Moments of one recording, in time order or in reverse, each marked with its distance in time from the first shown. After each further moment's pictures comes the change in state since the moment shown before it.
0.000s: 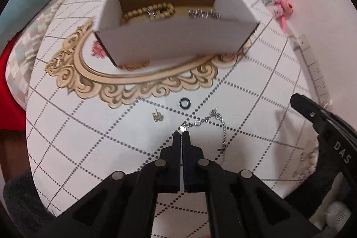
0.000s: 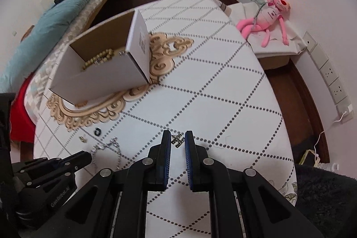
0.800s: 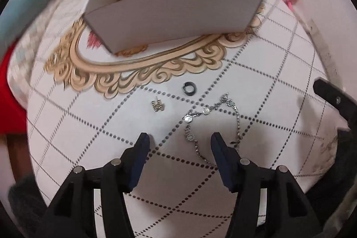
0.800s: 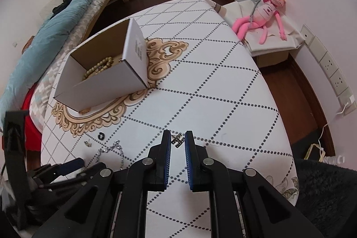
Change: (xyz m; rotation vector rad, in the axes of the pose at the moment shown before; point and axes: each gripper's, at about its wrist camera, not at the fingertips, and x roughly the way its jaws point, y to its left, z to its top) left arm 0.036 -0.016 -0.010 0.082 0.036 0.095; right arm 0.002 -0.013 -0.005 0.061 0.000 0.006
